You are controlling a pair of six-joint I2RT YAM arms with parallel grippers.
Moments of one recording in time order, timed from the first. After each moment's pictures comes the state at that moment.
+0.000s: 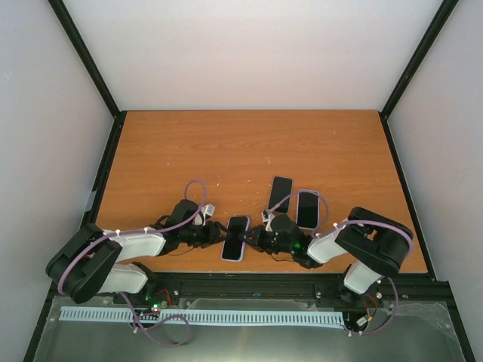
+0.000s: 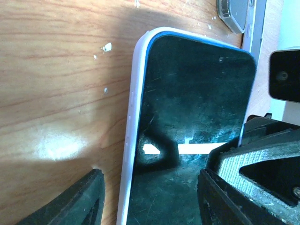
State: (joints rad) left arm -0.61 1.30 0.27 0.23 0.56 -0.87; right arm 0.97 1.62 0.29 0.86 -0.25 1.30
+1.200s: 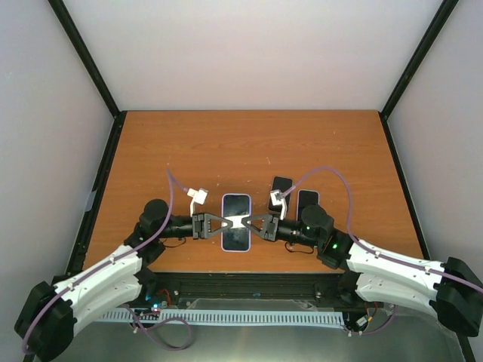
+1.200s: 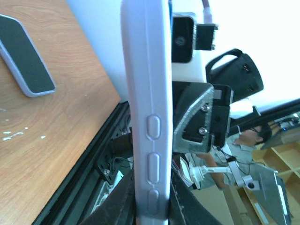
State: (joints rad) left arm -0.61 0.79 0.27 0.44 0.87 -1.05; right arm 0.97 0.92 0.41 0.41 -0.34 1.02
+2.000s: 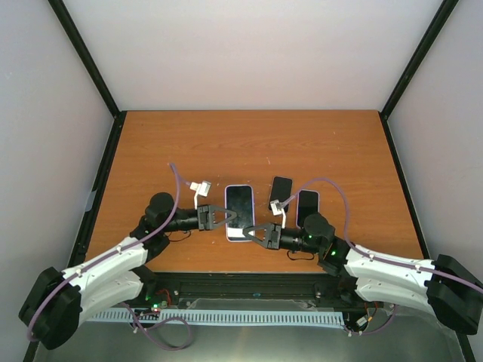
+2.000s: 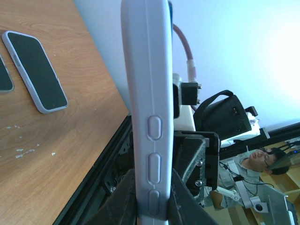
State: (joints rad) left arm -0.61 0.92 0.32 0.54 0.83 -1.08; right arm 0.98 0.94 0.27 0.58 -0.42 1.12
